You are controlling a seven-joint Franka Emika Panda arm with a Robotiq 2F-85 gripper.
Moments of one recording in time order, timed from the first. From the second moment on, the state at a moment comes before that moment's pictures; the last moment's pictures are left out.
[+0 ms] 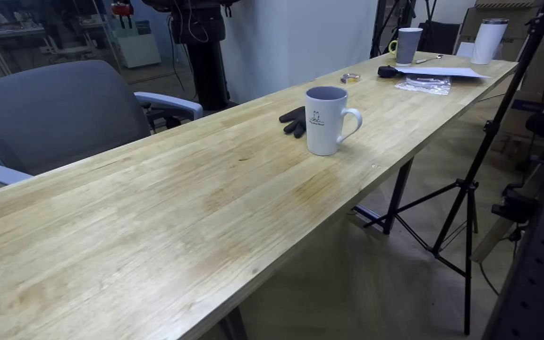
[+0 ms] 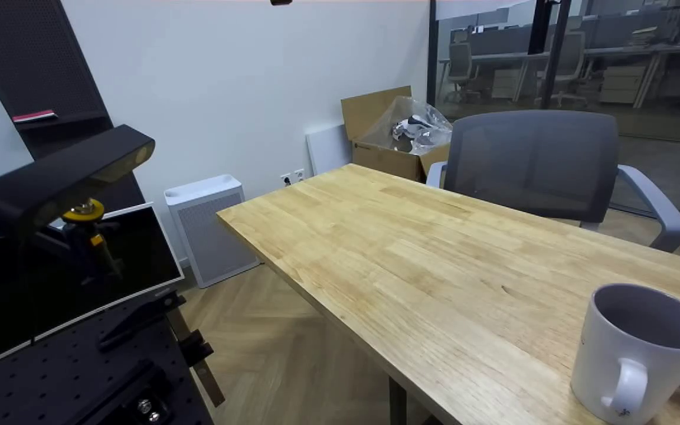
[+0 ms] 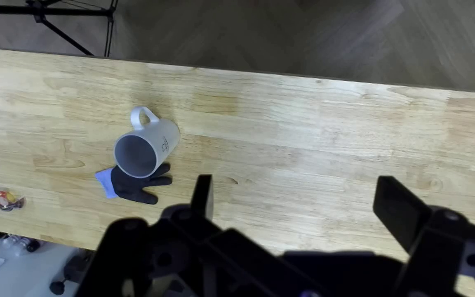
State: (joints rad) arm 0.03 -0.62 0.27 -2.52 -0.06 1.95 0.24
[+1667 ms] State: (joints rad) arm -0.01 -0.66 0.00 -2.57 -0.06 2.00 0.07
